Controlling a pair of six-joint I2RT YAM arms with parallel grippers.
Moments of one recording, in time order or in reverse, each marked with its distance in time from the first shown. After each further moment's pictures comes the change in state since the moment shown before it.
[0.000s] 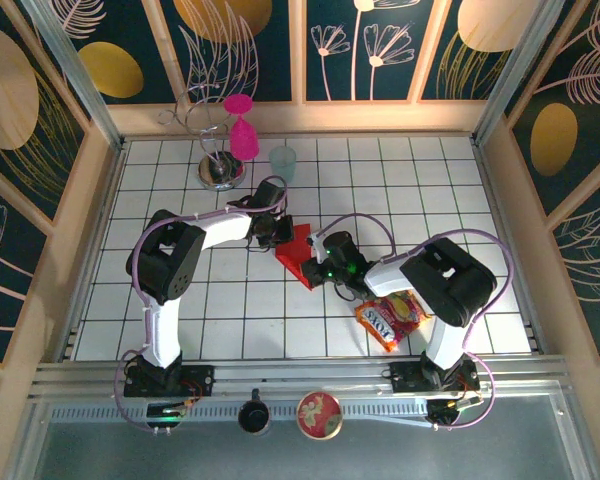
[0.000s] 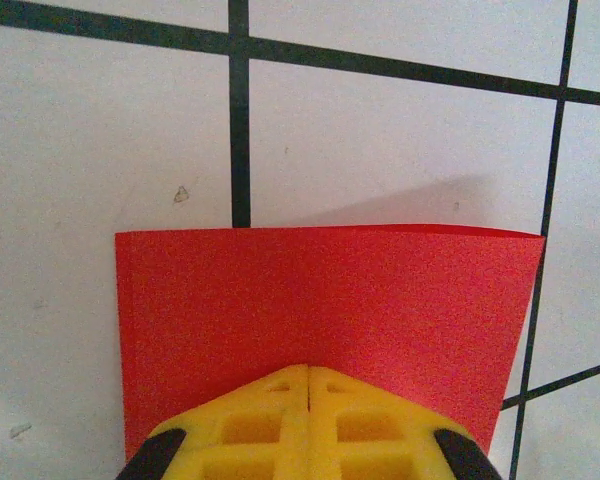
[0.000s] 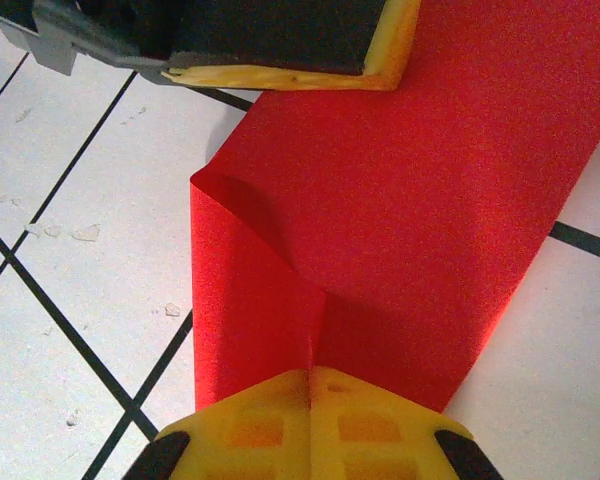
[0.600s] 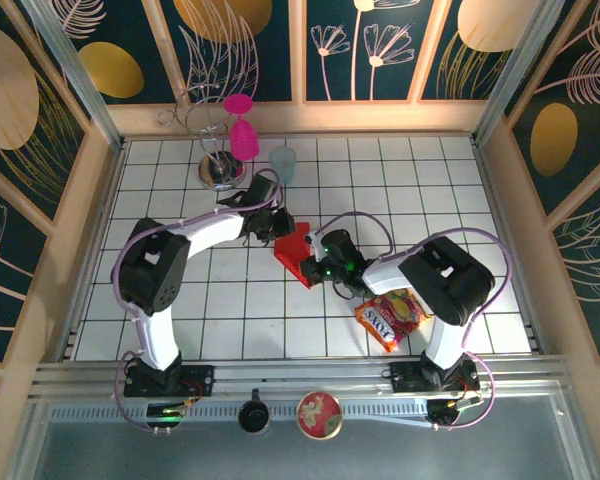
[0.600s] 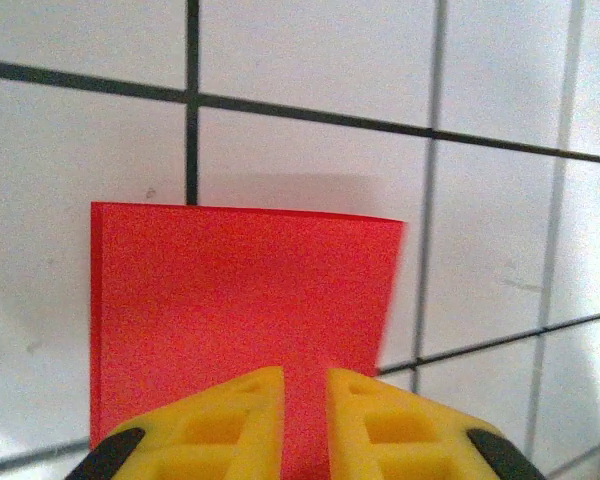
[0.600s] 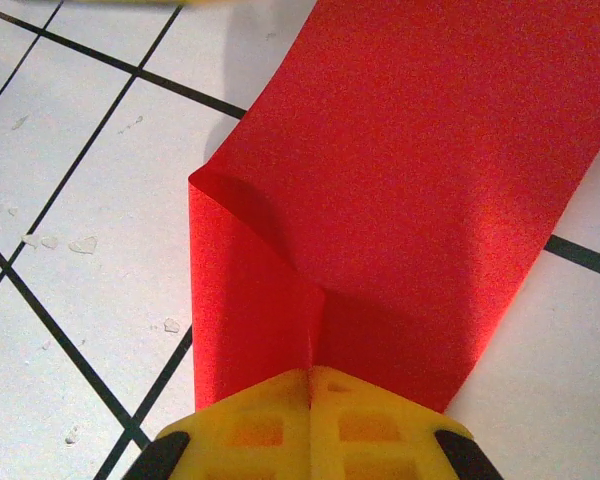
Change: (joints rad) left arm 0.000 -0.145 -0.039 0.008 -0.002 -0.076; right arm -0.001 0.013 0.026 -0.024 -0.001 0.007
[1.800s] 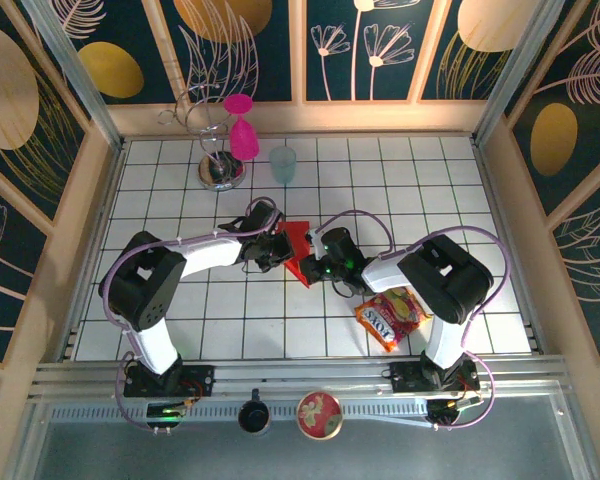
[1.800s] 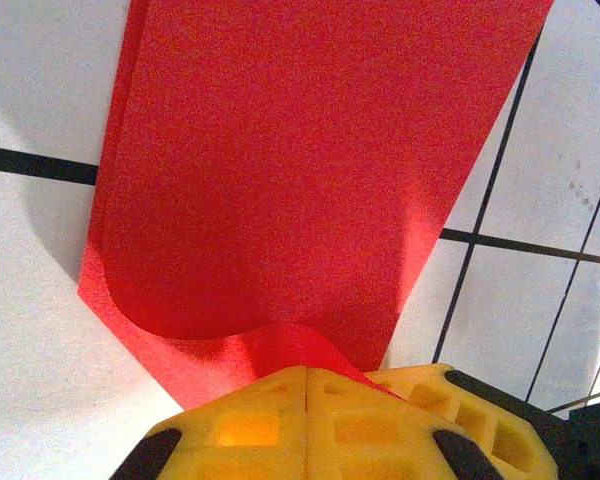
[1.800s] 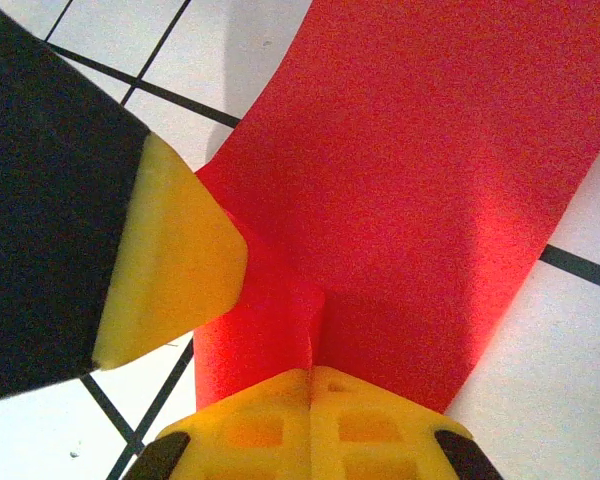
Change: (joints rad) left arm -0.084 -0.088 -0.232 0.093 0.009 -0.255; right arm -0.011 0.013 0.015 -0.004 -0.023 0.016
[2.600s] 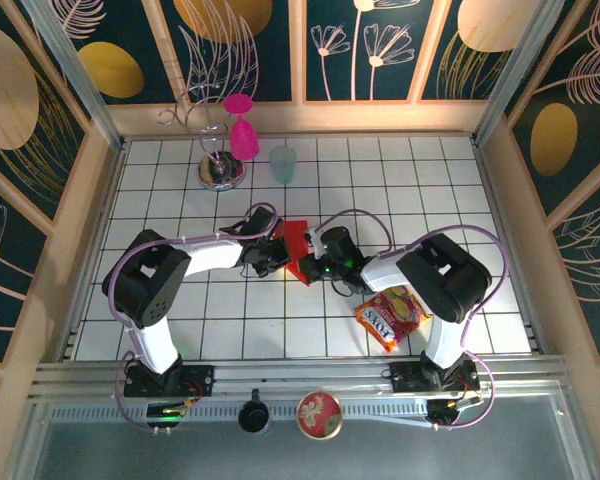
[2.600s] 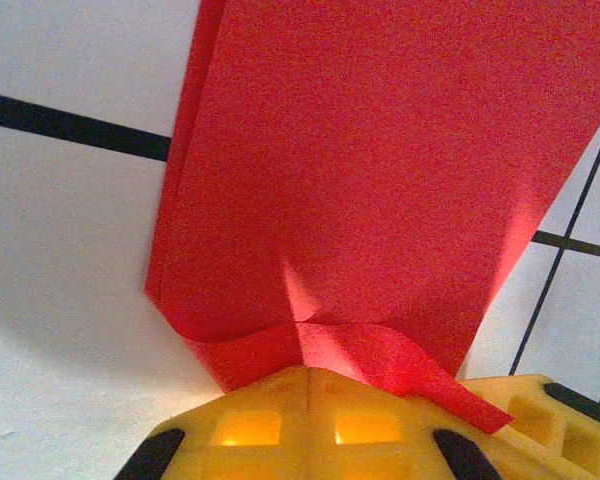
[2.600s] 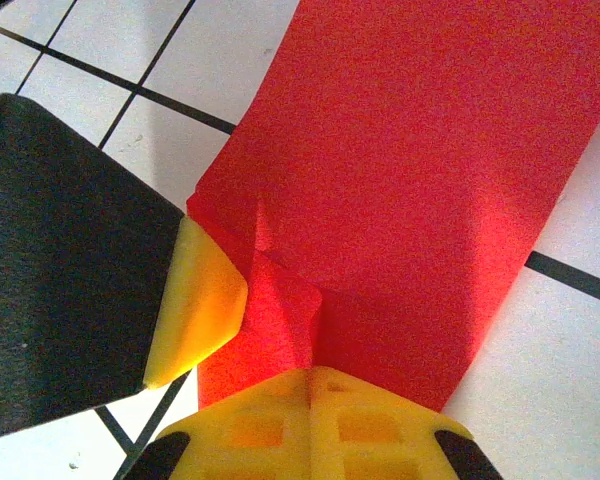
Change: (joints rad) left arm 0.000 0.026 -0.032 0.002 -0.019 0.000; right arm -0.001 0.011 0.011 0.002 -0.003 0.000
